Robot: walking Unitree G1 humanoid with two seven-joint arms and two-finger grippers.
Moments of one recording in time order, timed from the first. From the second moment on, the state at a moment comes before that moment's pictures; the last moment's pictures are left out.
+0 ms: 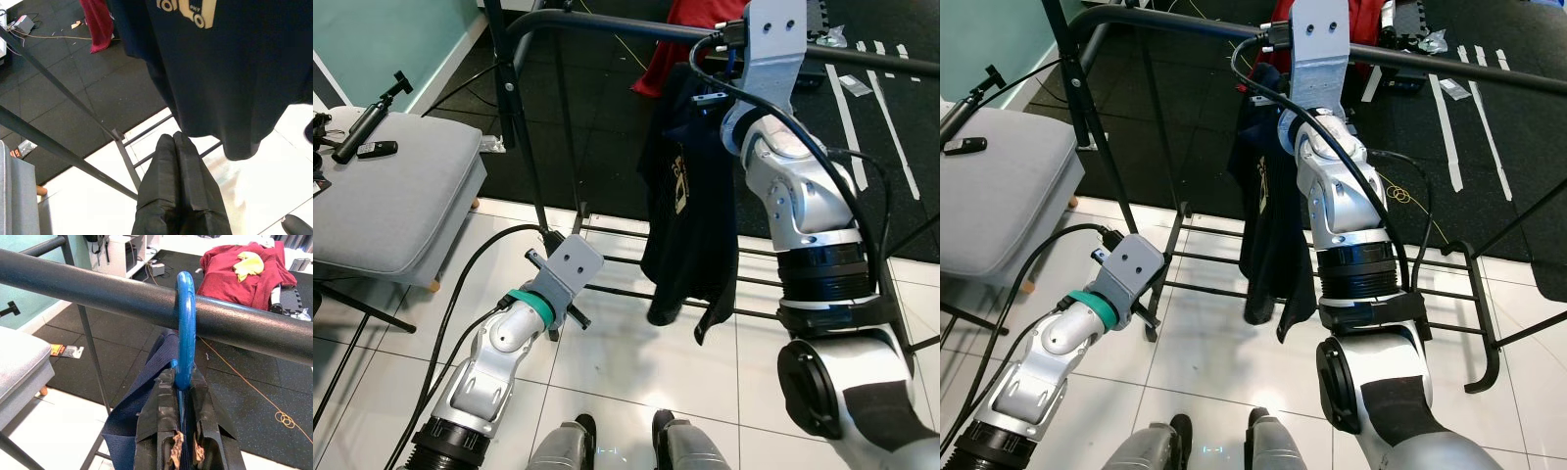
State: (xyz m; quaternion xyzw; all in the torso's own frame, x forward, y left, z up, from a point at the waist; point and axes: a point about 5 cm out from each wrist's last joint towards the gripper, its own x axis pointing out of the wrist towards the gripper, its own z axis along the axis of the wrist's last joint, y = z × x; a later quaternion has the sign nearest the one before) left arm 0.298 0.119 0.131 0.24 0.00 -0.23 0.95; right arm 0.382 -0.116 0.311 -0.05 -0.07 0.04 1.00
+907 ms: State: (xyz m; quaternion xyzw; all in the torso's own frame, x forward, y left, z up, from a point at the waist) left arm 0.300 0.117 0.134 0.24 -0.01 -0.23 0.95; right arm 0.355 -0.078 0.313 -0.13 -0.12 0.08 0.98
